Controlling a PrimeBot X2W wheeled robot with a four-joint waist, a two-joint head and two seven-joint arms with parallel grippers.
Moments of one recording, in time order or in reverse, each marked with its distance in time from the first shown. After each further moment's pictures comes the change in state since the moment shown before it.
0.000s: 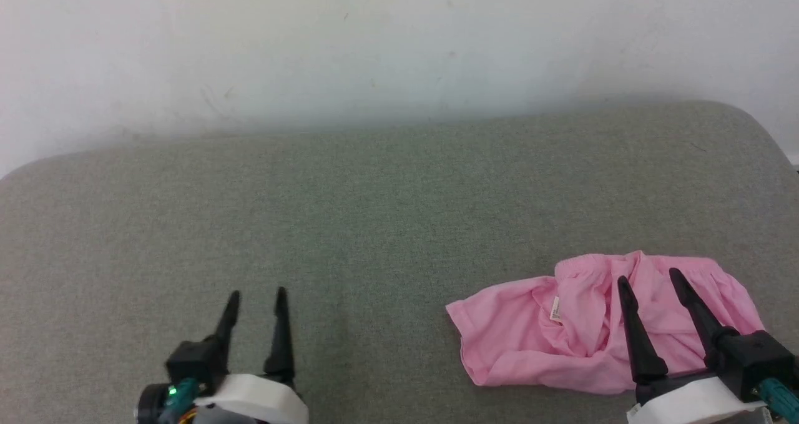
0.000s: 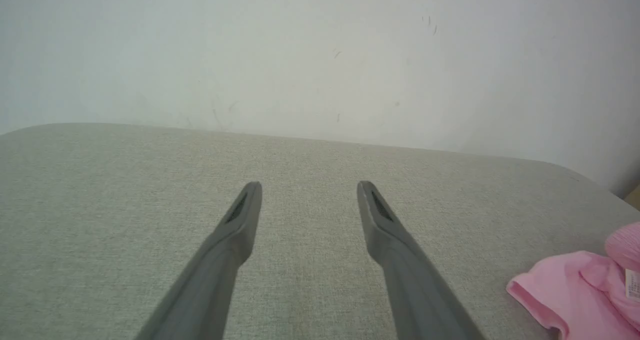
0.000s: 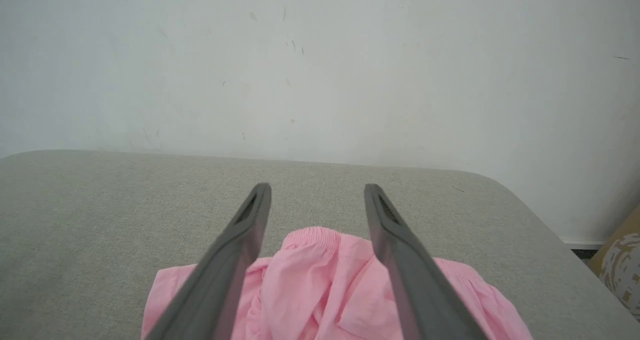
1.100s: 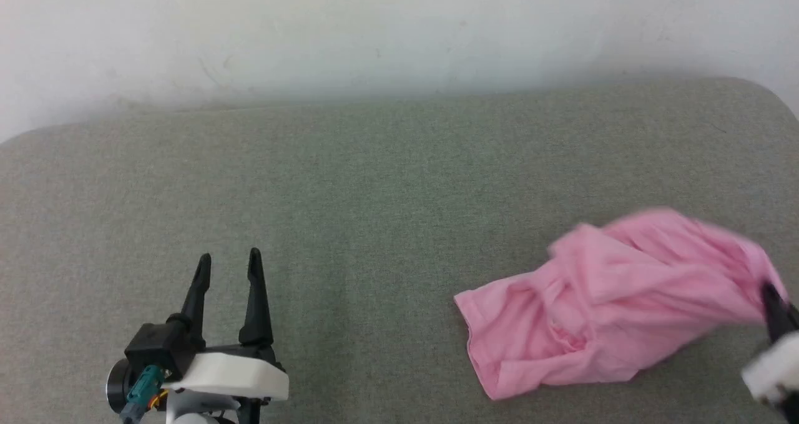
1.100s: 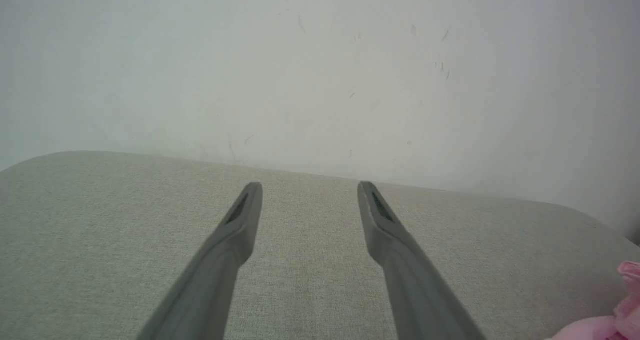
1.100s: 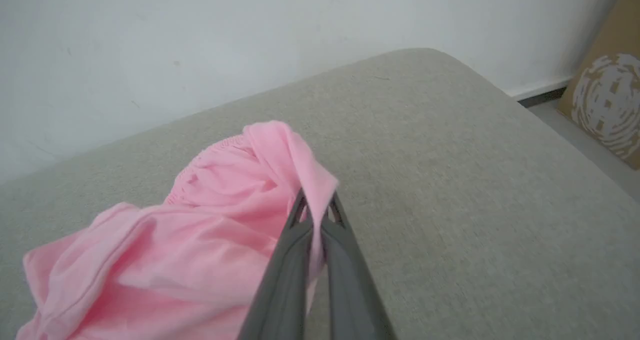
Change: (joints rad) left arm -0.025 0.001 0.035 -0.115 -0.018 0.007 -0.007; right arm -0.217 -0.120 -0.279 0.324 0.350 0.000 0.258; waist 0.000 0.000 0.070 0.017
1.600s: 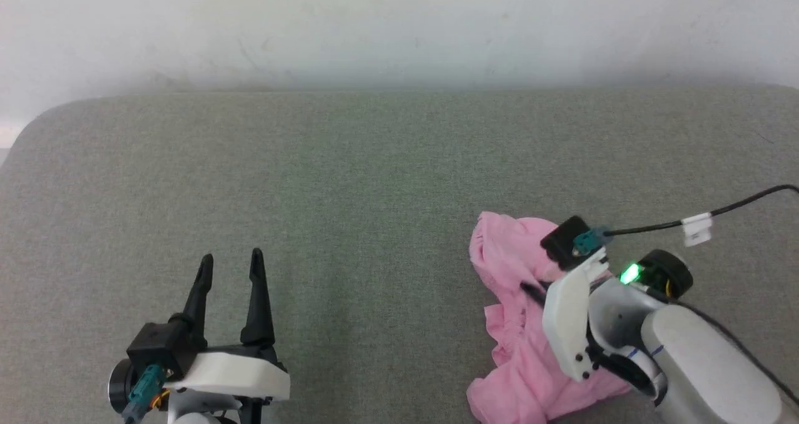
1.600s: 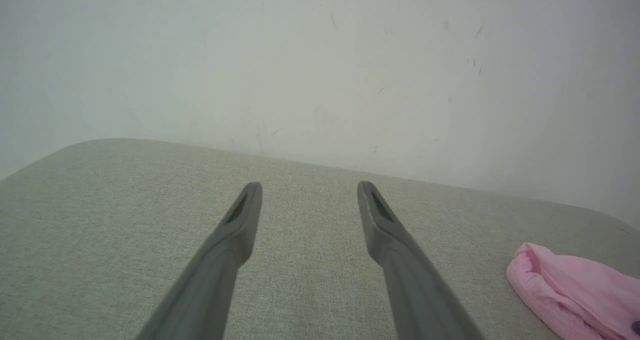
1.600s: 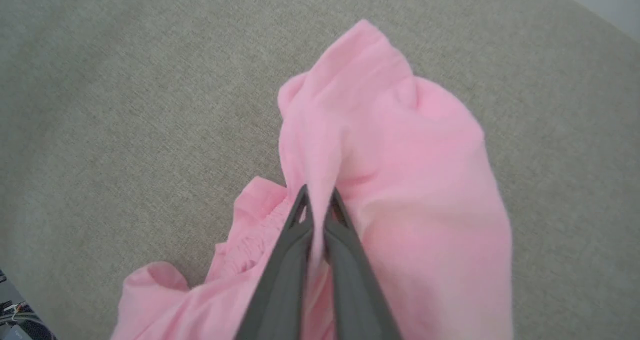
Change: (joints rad) left arm -0.001 0.005 -0.012 0.002 -0.007 0.004 0.000; right arm -0.344 -0.165 0.863 0.093 0.046 0.000 0.382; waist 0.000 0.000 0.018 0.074
